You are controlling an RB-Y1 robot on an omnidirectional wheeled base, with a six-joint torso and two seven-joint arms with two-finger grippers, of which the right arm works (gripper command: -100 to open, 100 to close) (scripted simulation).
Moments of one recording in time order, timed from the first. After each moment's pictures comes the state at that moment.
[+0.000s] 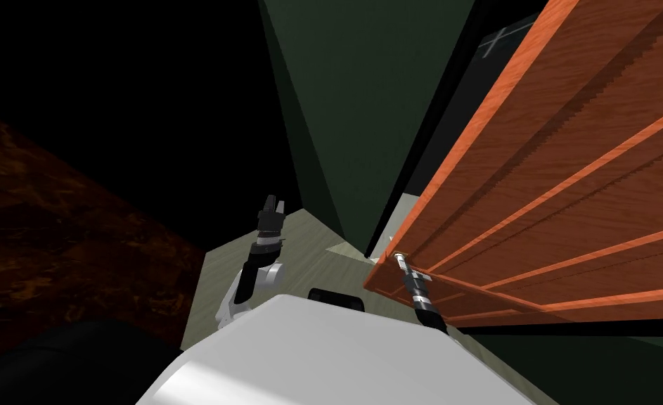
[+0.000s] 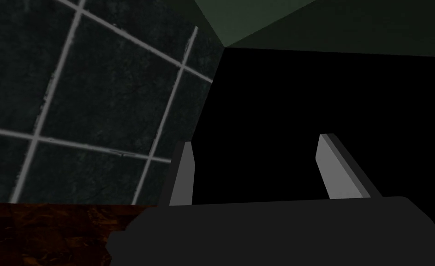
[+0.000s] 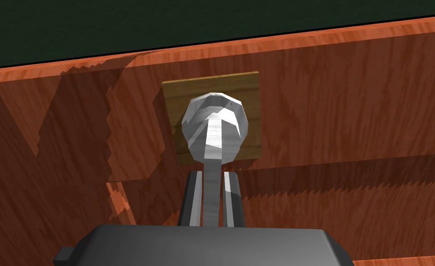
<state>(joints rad) 0.06 -0.38 0.06 -0.63 -0.23 -0.97 -0.39</state>
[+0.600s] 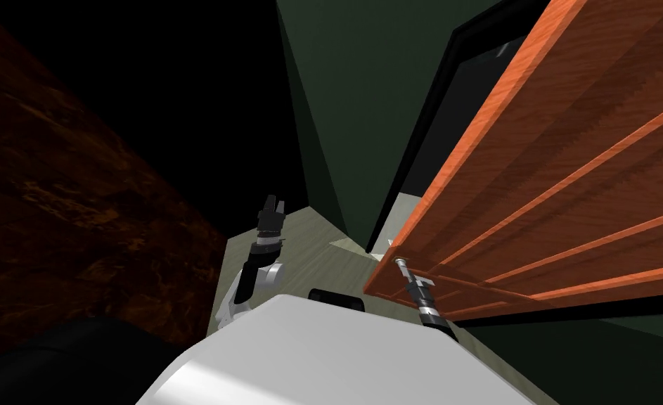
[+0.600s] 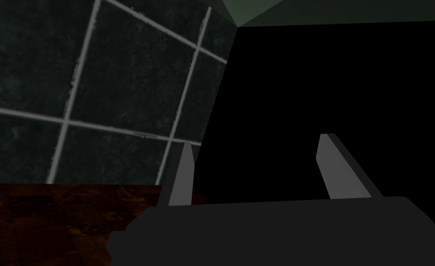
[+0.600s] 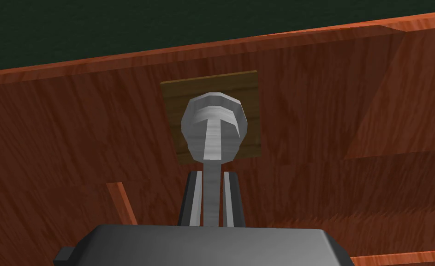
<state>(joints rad) 0.12 -0.42 0.12 -0.63 -0.20 -1.04 -0.46</state>
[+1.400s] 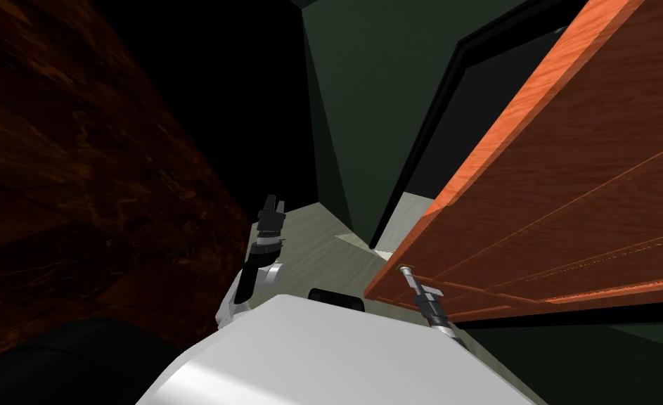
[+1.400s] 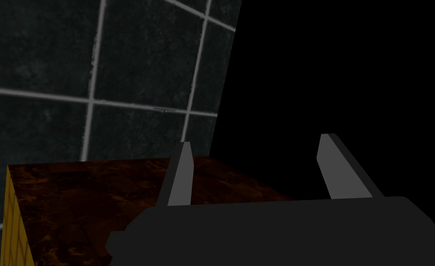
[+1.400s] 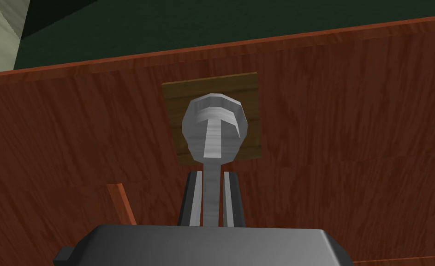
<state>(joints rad) 0.19 -0.47 0.16 -0.61 -0.20 -1.17 -0.51</state>
